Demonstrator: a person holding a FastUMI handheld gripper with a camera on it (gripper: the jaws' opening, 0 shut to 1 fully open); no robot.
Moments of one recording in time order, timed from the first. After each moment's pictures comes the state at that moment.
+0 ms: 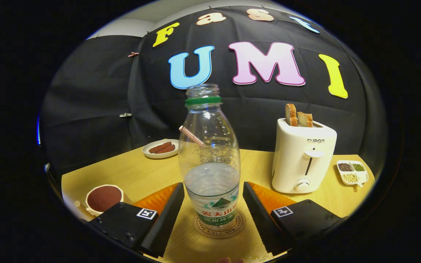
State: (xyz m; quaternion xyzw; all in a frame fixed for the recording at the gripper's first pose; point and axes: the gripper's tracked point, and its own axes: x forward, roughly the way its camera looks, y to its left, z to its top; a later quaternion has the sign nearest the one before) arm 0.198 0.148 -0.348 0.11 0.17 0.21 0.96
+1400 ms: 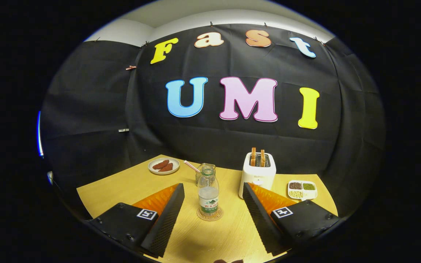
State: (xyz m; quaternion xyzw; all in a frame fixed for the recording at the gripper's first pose) arm 0.082 0.063 -0.155 0.09 0.14 0.14 0.98
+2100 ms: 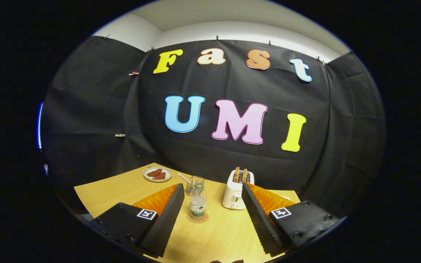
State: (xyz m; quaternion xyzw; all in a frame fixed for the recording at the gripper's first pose) arm 0.038 0.017 -0.074 0.04 0.09 0.10 0.99
